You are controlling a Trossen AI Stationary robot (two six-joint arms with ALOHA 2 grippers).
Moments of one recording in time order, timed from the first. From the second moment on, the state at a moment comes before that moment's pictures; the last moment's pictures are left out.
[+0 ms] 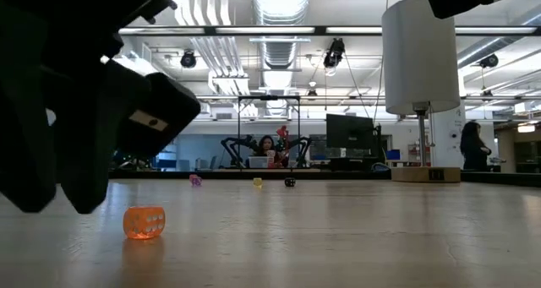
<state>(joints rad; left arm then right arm) -0.59 1.89 0.92 0.16 0.06 -0.24 0.65 1.28 0.80 -0.20 0.13 0.05</state>
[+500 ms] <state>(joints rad) -0.47 1.93 0.92 0.15 -0.01 -0.07 0.65 1.28 0.80 -0.19 0.13 0.05</state>
